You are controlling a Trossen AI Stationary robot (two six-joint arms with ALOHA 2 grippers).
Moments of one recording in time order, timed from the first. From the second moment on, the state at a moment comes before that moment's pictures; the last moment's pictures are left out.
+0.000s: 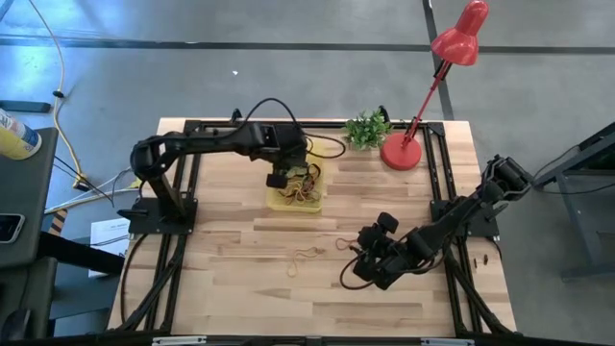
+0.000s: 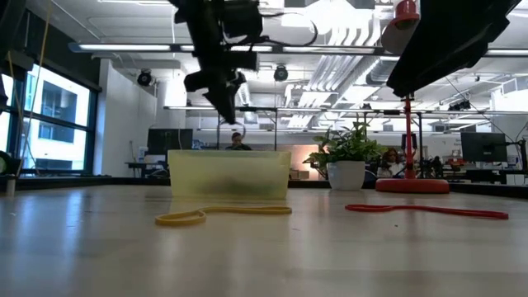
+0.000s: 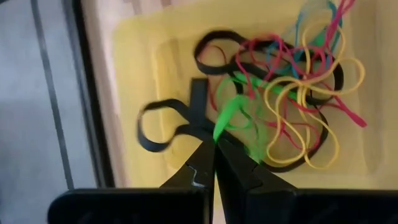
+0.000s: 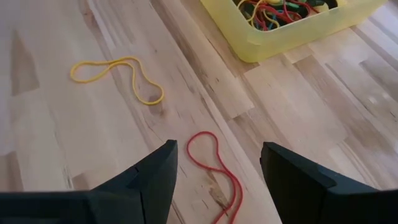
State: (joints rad) left arm 0.41 1.75 1.44 -0.87 -0.20 0.55; right arm 0.61 1.55 1.03 -0.66 0.69 0.97
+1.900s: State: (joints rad) left arm -0.13 1.97 1.38 -0.58 -0.06 0.13; right arm 0.59 1.55 1.03 -0.66 0.67 0.92
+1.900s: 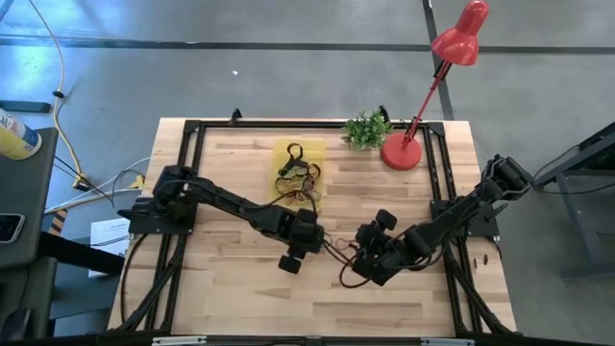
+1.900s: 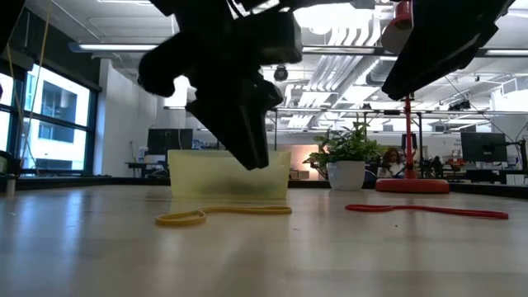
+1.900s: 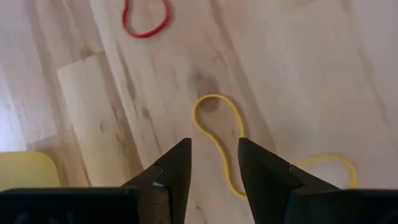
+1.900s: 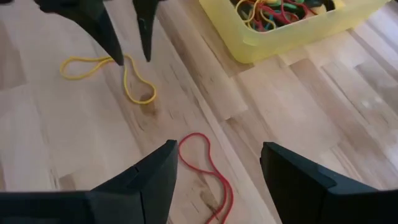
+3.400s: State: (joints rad) left arm -0.12 2.11 1.38 -0.52 0.04 0.00; right arm 0.59 1.55 1.03 -0.68 0.68 0.94
